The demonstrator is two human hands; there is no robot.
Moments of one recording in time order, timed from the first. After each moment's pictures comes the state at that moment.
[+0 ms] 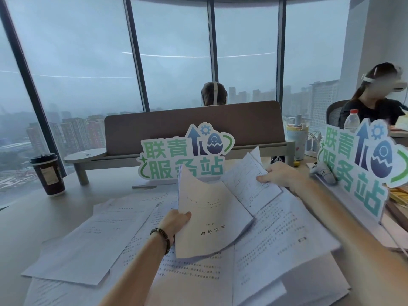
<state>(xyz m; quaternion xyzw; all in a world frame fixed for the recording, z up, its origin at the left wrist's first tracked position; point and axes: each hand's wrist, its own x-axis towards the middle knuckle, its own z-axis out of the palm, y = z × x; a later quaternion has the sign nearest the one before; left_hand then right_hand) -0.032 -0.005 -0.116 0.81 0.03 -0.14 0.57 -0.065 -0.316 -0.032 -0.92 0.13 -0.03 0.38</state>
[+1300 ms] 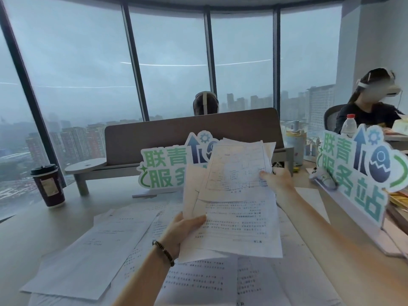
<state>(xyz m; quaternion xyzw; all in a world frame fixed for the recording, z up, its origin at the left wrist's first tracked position) -0.058 -0.012 -0.102 0.65 -0.10 -0.18 0.73 -0.056 -0.292 -0.052 -0.70 0.20 -0.27 0.63</state>
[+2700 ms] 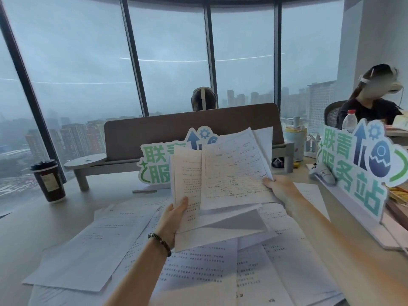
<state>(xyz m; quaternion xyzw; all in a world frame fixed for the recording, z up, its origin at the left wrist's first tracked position) -0.050 -0.006 -0.098 0.65 -0.04 -0.07 0.76 -0.076 -0.298 -0.077 -0.74 0.17 -0.18 0.62</state>
